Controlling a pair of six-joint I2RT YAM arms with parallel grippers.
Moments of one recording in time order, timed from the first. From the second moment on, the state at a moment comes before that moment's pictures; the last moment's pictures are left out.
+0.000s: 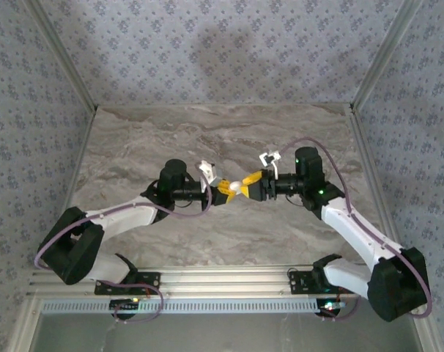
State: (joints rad) left arm -0.68 1.39 0.66 0.44 0.76 0.00; right arm 0.38 1.09 0.70 -0.02 -1.01 0.25
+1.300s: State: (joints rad) left arm -0.61 2.25 1.72 -0.56 0.53 -0.63; right arm 0.35 0.76 0.40 -0.01 -0.11 0.75
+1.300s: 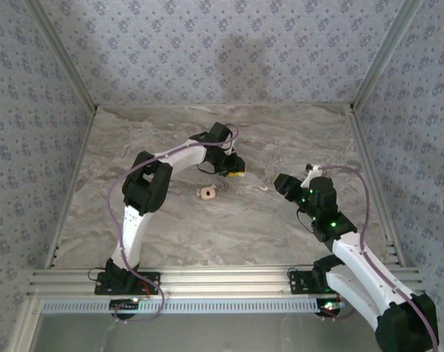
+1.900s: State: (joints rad) left arm -0.52 2.12 1.64 -0.67 0.46 -0.56; right arm 0.44 0.95 0.63 -0.27 -0.05 0.75
